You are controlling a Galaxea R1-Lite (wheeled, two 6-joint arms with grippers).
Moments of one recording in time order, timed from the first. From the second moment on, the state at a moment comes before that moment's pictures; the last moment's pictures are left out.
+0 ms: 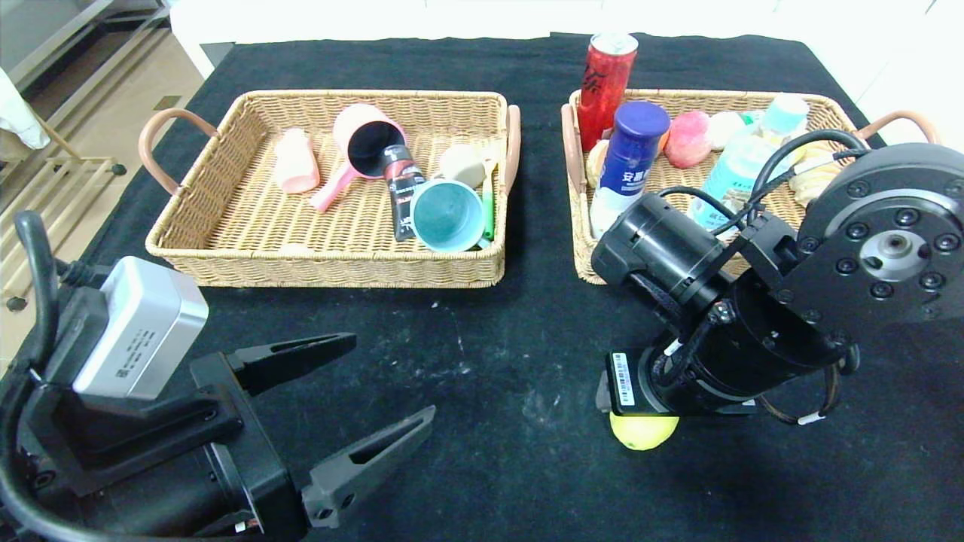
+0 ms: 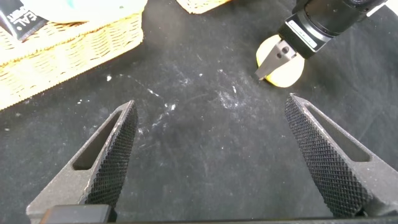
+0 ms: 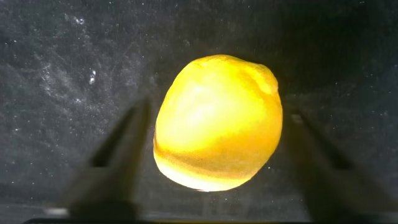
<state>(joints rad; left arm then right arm) -0.68 1.19 -0.48 -0.62 -0.07 0.06 0.78 1.91 -1.69 0.92 -0.27 0.72</state>
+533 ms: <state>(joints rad) -0.69 1.20 -0.48 -0.62 -0.07 0.06 0.78 1.91 -1.69 0.92 -0.27 0.72</state>
